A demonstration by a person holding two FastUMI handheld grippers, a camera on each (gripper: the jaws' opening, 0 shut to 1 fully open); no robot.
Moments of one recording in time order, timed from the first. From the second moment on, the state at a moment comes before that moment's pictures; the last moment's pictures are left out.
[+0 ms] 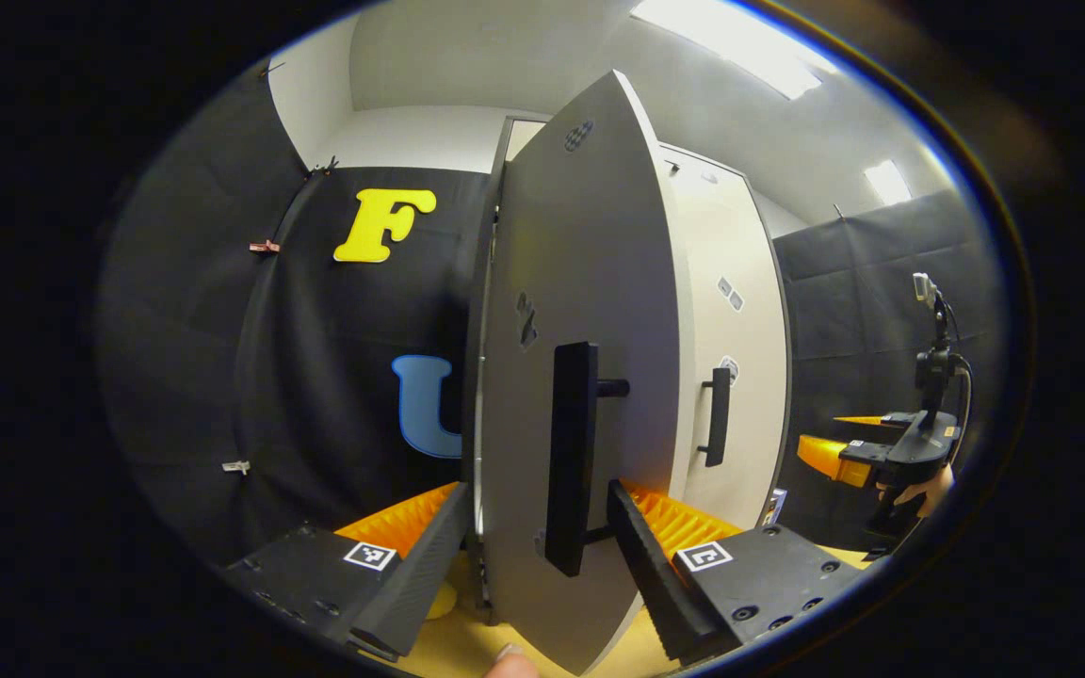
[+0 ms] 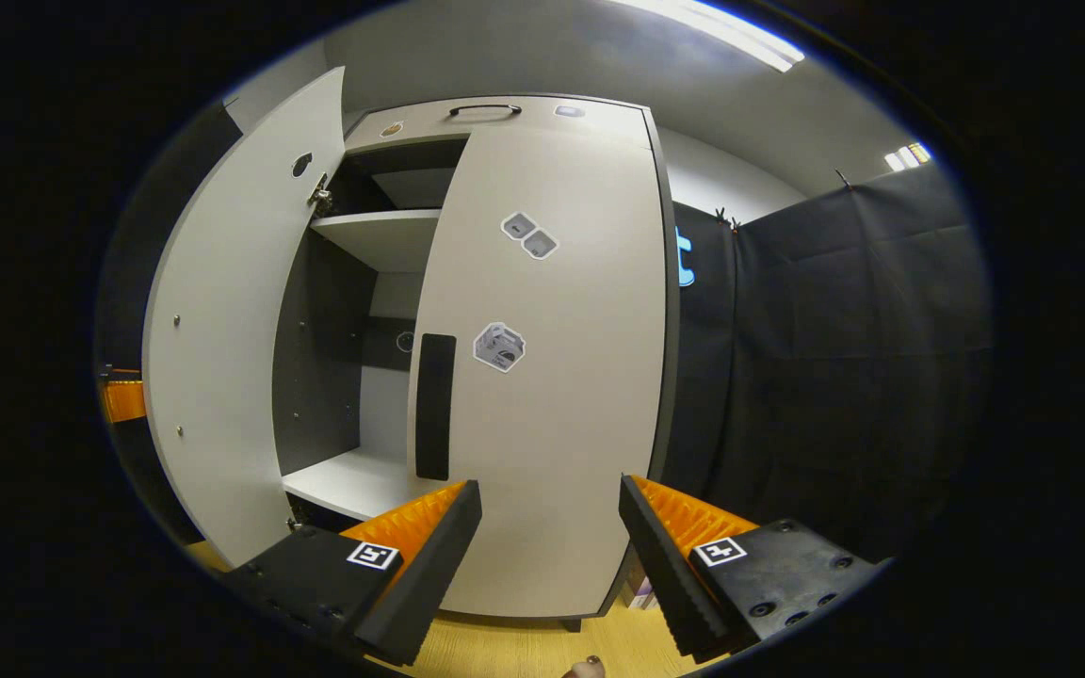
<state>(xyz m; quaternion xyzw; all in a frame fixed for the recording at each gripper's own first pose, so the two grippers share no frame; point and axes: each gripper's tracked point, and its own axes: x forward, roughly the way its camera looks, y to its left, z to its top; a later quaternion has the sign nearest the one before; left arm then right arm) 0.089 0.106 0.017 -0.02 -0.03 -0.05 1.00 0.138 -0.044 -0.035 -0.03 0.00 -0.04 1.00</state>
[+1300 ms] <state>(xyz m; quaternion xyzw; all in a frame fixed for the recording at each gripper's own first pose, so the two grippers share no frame) 0.096 0.035 0.005 -0.01 -0.01 -0.07 1.00 0.116 -0.064 -0.021 -0.01 -0.02 -0.02 1.00</state>
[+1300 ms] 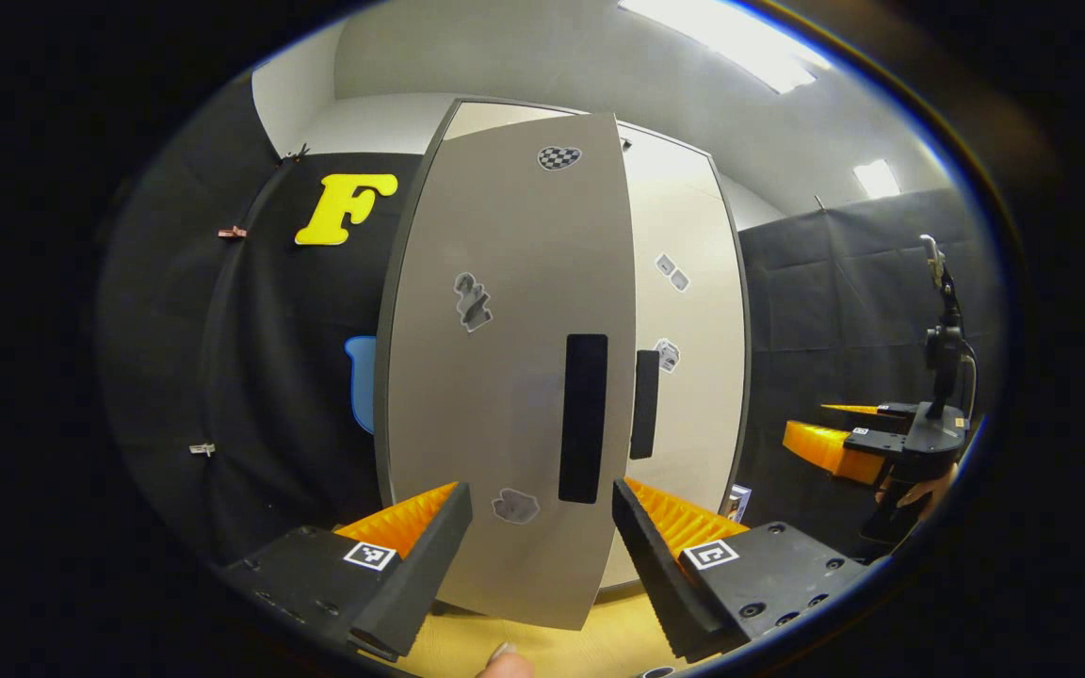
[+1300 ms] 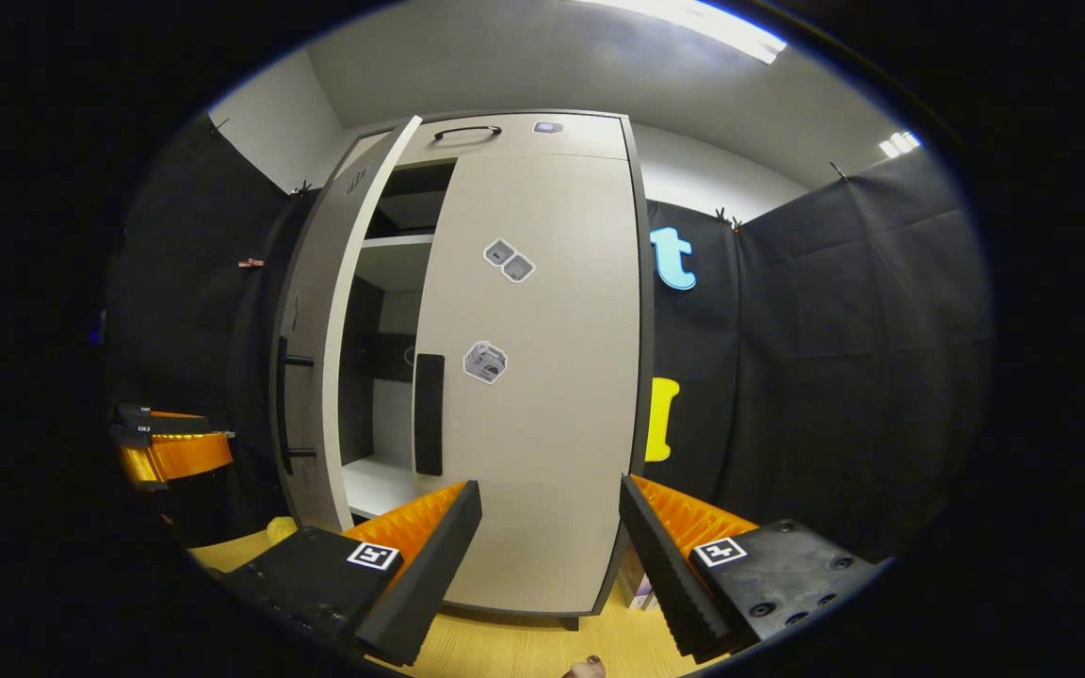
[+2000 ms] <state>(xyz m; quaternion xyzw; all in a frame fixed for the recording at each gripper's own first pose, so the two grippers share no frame) 0.086 0.035 0.002 0.00 0.00 -0.07 1.00 0.111 -0.068 -0.016 -0.01 -0.02 -0.02 1.00</state>
